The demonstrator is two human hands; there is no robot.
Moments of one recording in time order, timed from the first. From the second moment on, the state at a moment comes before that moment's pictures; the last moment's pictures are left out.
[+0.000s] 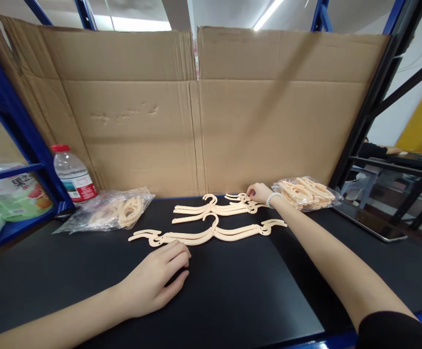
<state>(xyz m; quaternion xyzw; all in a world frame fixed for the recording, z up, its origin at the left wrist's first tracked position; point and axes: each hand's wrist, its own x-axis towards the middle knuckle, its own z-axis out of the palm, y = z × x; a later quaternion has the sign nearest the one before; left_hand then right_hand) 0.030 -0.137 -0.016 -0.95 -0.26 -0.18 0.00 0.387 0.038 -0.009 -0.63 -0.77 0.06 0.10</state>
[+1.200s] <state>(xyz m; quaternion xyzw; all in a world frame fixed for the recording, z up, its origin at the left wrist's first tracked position) 0.029 -0.140 -0.017 -0.89 -0.28 -0.25 -0.24 0.336 -0.046 0.003 -0.54 -0.65 0.32 0.43</state>
